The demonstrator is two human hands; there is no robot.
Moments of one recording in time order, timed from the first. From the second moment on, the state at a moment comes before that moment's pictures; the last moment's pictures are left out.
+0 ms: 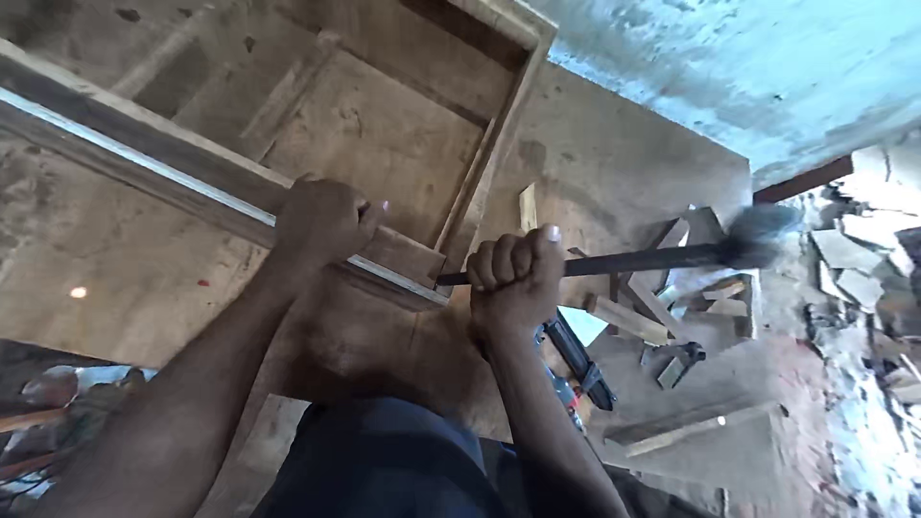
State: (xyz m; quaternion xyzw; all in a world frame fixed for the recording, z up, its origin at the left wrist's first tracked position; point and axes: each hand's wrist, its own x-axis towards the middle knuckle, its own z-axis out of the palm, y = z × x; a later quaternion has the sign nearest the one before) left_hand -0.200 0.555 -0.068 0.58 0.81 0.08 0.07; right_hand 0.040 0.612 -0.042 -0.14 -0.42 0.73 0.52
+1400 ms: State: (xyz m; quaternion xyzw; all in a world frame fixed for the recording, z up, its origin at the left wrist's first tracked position) left_hand -0.204 0.552 -0.070 0.59 0.80 0.09 0.06; right_hand 0.067 0.616 -0.065 -0.18 -0.36 0.72 0.56
